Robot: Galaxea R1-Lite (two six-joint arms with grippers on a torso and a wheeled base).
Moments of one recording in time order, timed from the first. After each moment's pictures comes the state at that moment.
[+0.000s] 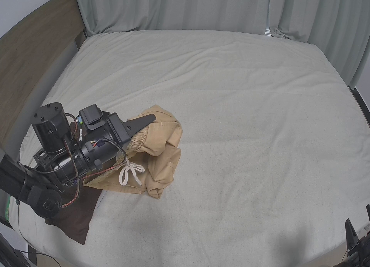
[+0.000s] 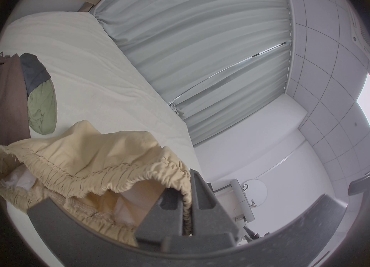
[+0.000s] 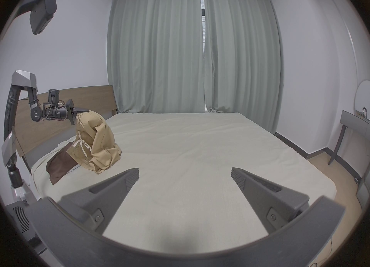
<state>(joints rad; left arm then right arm) -0.43 1.75 -0.59 -1.21 -0.39 -0.83 0.00 0.02 -0.02 0.00 0.01 0.00</state>
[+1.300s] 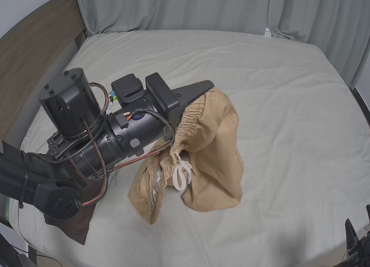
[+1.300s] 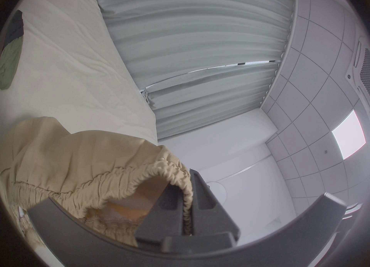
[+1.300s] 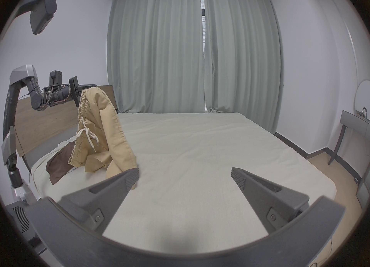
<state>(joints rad) -0.71 1.75 -0.85 -1.13 -0.29 -1.06 0.00 0.02 -0.02 0.00 0.01 0.00</state>
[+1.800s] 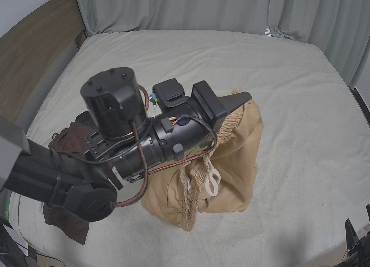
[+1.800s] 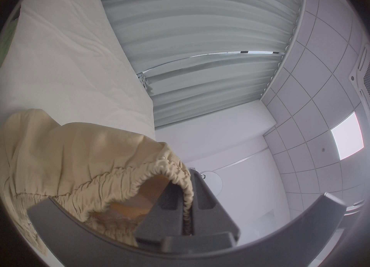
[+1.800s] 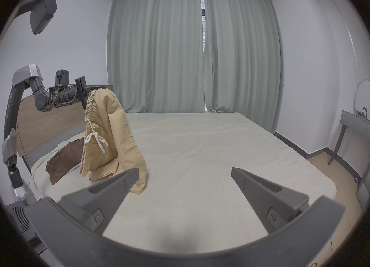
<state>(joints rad) -0.80 1.87 -0.99 -1.06 -0.30 -1.06 0.00 0.02 -0.02 0.00 0.01 0.00</state>
